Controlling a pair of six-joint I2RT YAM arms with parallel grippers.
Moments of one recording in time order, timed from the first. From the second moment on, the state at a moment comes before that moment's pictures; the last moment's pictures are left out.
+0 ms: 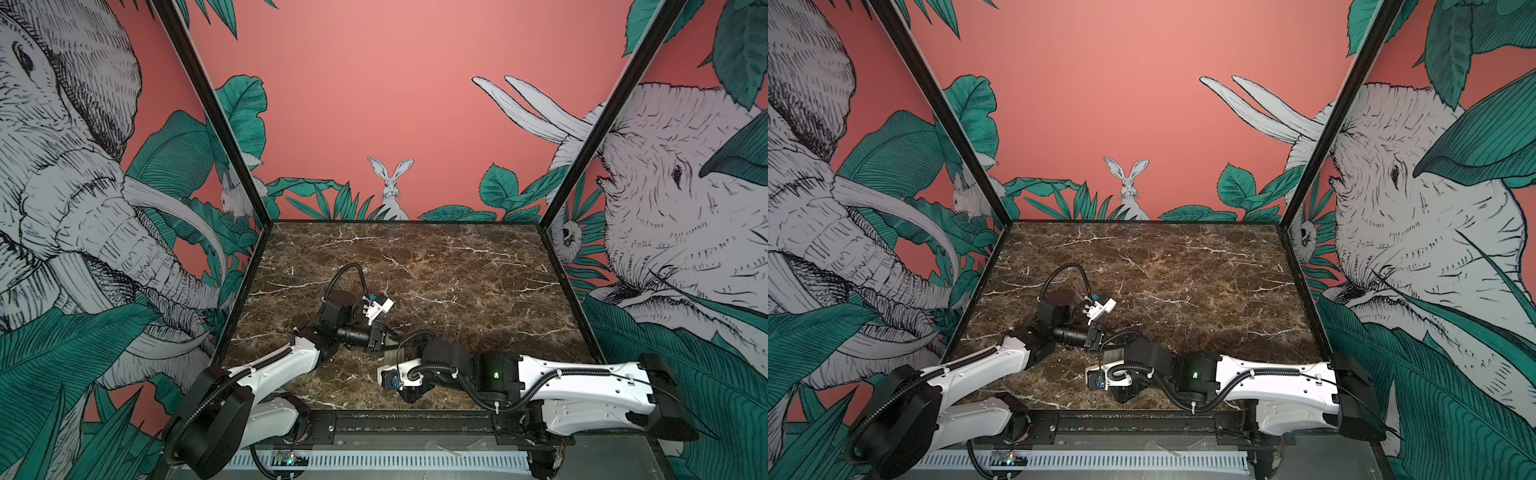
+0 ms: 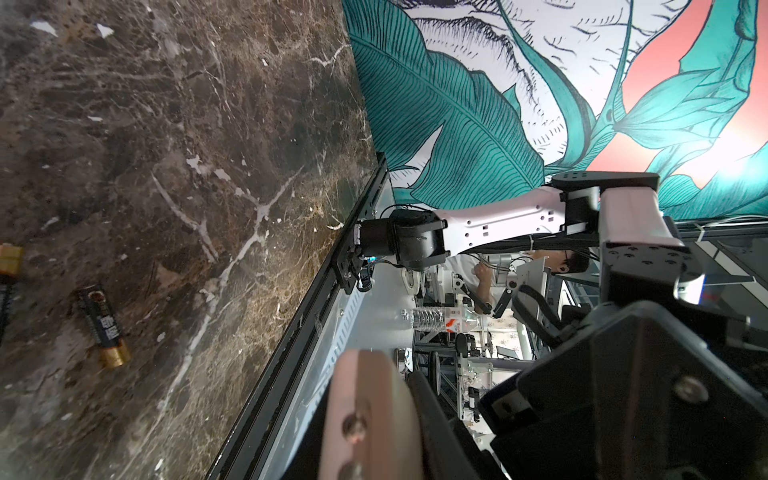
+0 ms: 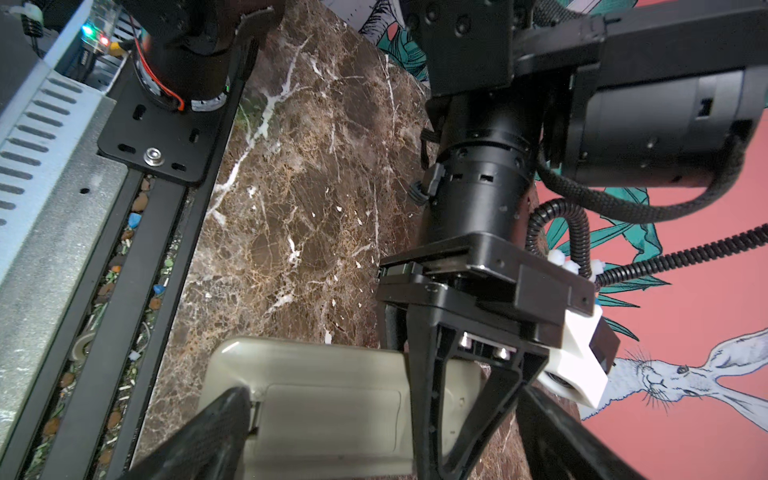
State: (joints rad) left arm -0.60 1.18 0.47 0.21 1.10 -0.88; right arm 1.38 1.19 0.83 -0.20 0.21 -0.67
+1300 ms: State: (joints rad) left arm -0.59 1.18 0.46 0.31 1.06 -0.93; right arm 1.41 1.10 0.66 0.07 0.32 -0.87
